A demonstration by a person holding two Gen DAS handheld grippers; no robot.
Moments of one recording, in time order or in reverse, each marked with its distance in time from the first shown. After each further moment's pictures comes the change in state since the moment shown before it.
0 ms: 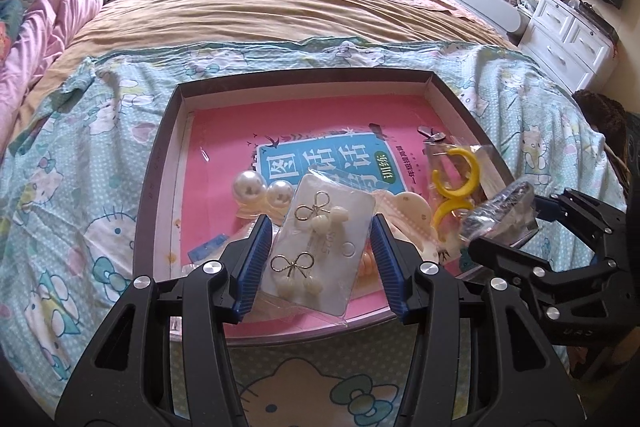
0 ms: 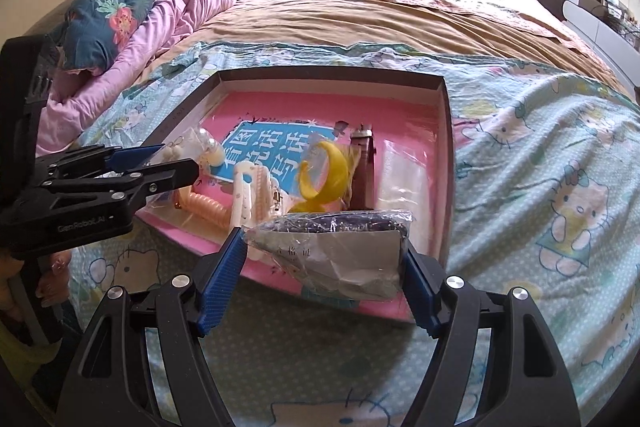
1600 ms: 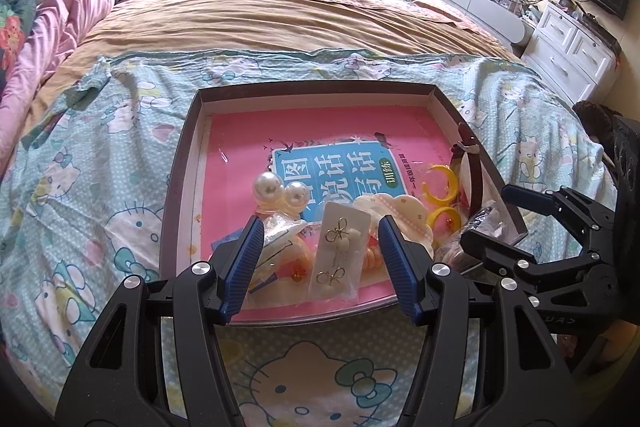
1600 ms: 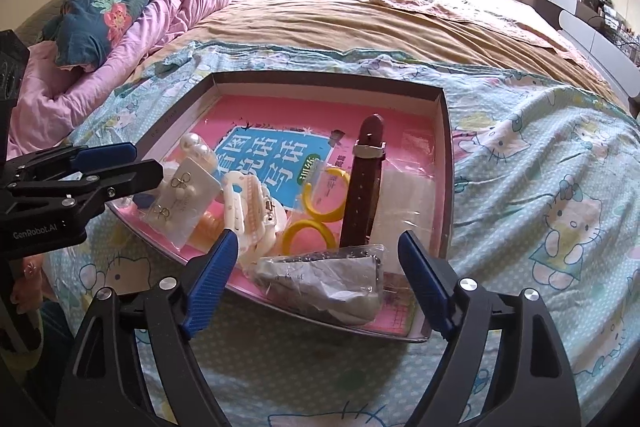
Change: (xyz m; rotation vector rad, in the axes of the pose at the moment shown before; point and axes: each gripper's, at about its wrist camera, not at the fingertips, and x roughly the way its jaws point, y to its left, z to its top) left arm -0.021 0.010 0.001 -0.026 -0.023 0.011; right arm -0.004 0.005 0.005 -0.011 -0.011 -0.045
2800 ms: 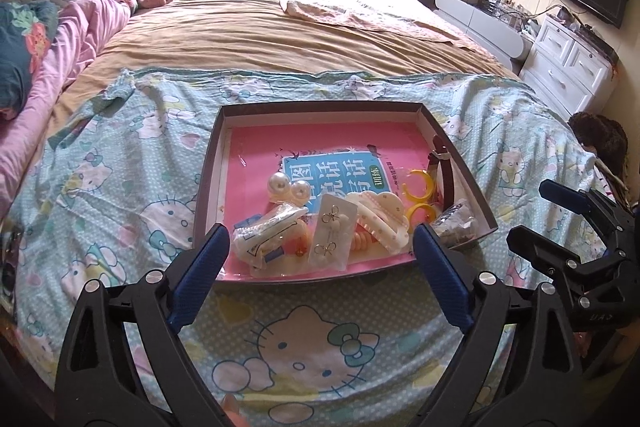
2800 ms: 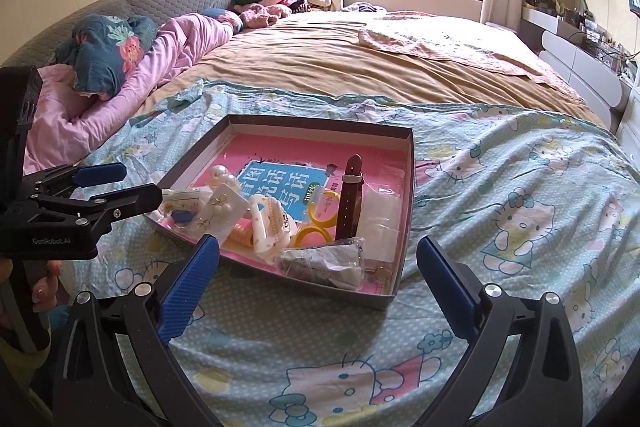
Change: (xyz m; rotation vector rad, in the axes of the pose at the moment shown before) left arm -0.057 -0.009 -0.011 -0.015 -0.062 0.026; right arm -0.078 0.008 -0.012 0.010 -0.125 -0.026
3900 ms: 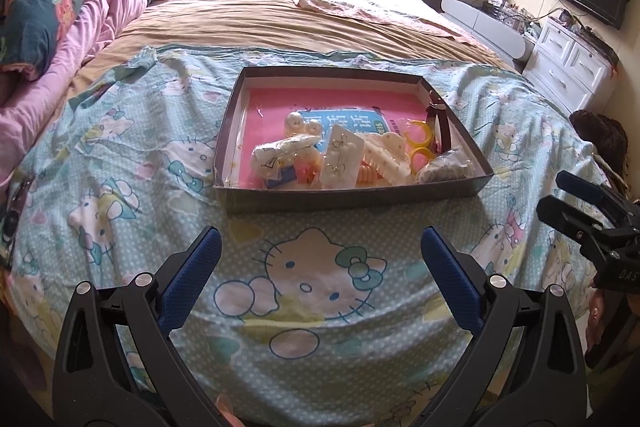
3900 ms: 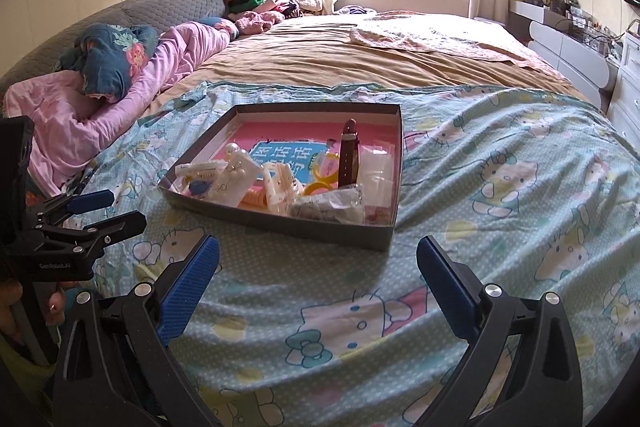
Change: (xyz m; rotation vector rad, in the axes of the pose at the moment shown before) left arm -0.026 0.006 -0.067 -0.033 -0.018 0.015; right arm -0.037 0.007 -0.051 0.057 -0.020 -0.002
